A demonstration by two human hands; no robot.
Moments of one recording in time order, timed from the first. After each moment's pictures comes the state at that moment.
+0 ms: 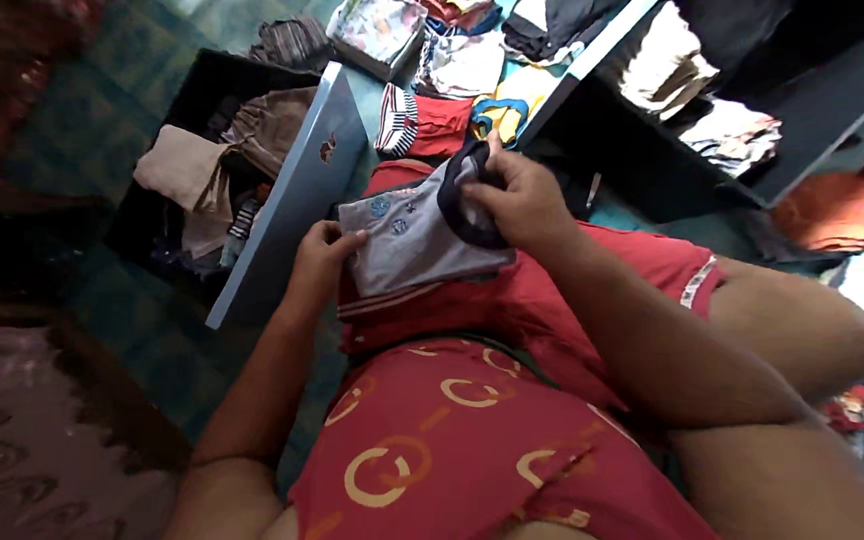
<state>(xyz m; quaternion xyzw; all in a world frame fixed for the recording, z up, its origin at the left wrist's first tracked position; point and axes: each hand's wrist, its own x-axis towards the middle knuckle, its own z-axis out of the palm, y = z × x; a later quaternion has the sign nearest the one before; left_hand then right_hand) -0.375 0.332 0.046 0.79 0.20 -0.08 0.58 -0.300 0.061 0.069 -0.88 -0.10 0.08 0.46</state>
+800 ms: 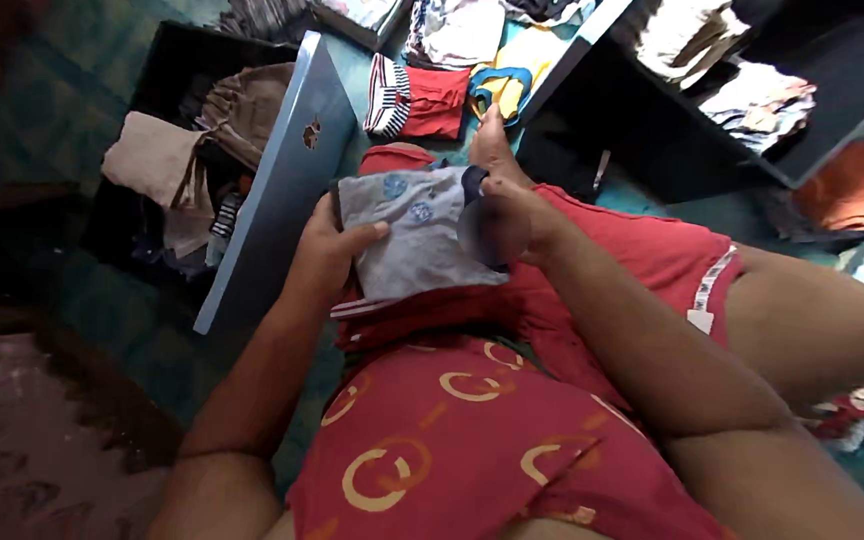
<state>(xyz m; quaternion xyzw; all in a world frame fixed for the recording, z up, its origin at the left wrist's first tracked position) -0.368 0.296 0.083 0.68 0.13 -0.09 0.72 -0.302 0.046 0.030 -0.68 0.10 0.30 0.66</state>
